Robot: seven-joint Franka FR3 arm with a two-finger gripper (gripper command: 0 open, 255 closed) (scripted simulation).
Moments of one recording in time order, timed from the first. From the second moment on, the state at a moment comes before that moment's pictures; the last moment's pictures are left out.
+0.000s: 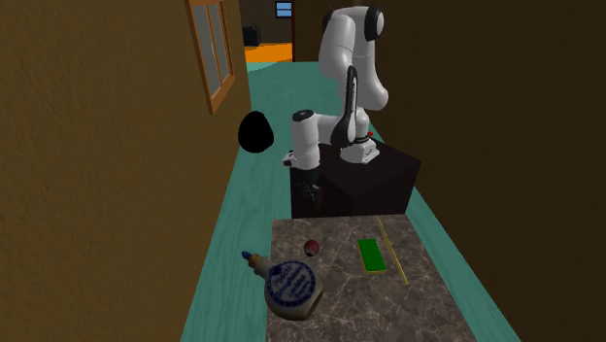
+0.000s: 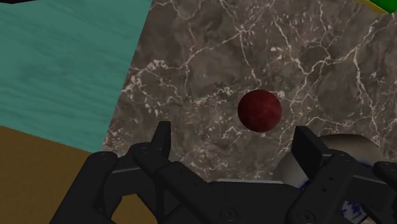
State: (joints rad) arm 0.11 0.24 0.30 -2.39 0.13 2.66 0.47
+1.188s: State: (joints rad) arm 0.27 0.75 0.20 -2.04 0.02 2.84 0.60
